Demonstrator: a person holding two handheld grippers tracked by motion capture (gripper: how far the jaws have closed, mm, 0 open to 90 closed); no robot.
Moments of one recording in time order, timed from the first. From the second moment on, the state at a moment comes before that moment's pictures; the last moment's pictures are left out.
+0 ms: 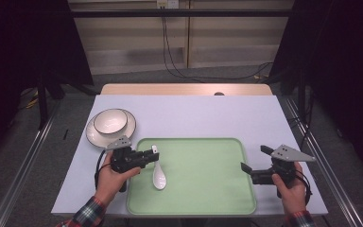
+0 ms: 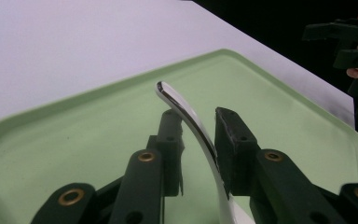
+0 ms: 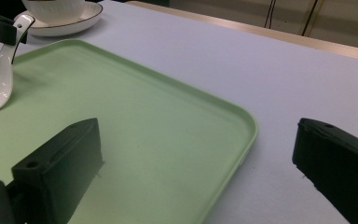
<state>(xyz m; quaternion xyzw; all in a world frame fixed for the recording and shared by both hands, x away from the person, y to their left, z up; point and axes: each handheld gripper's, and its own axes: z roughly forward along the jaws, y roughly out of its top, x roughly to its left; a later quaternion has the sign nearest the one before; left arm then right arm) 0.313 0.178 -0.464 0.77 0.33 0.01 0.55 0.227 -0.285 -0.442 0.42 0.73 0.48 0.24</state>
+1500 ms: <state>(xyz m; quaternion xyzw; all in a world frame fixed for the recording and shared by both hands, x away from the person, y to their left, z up) 0.317 0.175 -0.474 0.78 0.34 0.02 0.52 0.228 -0.283 -0.442 0.42 0.74 0.48 0.24</state>
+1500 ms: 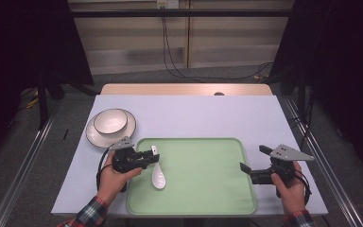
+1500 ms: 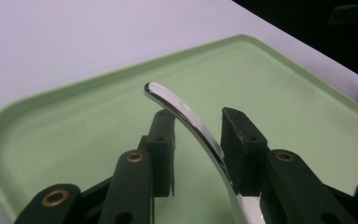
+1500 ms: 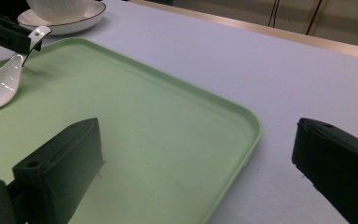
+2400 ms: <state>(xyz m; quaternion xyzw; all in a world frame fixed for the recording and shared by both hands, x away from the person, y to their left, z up) 0.315 0.173 -0.473 0.79 0.34 0.04 0.51 0.227 -0.282 -0.440 0.41 0.74 0.48 0.24</state>
